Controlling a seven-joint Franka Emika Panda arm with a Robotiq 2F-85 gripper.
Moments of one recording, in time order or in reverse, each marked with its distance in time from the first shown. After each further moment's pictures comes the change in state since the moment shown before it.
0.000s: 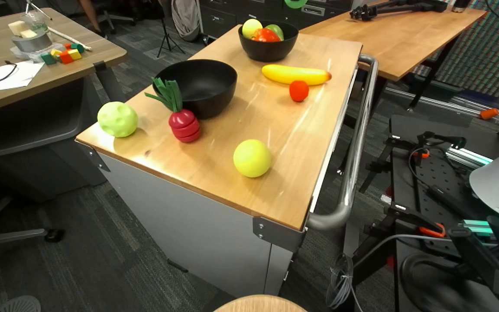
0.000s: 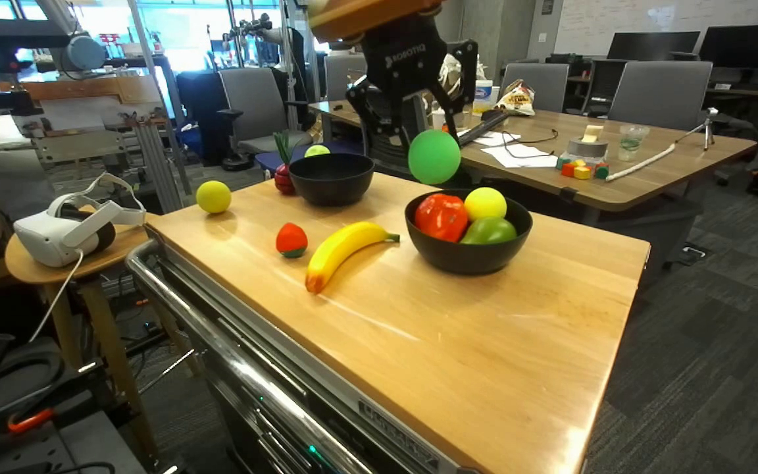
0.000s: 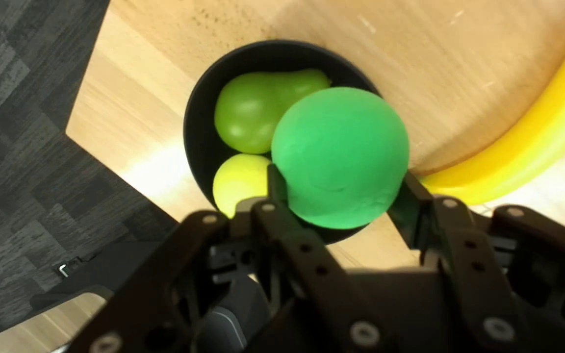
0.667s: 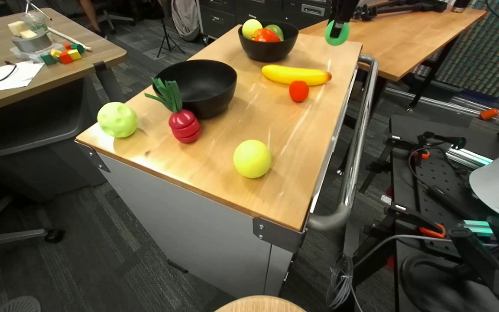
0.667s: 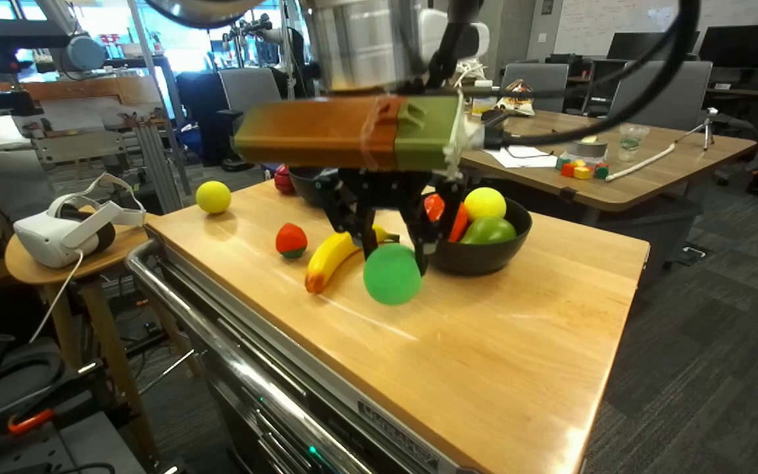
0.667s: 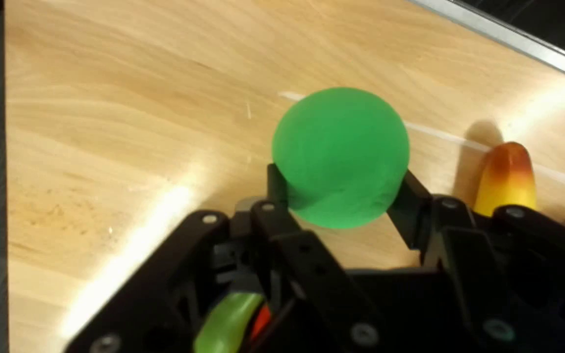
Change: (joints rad) arm -0.015 -0.041 -0.156 -0.218 0.190 0.016 -0.022
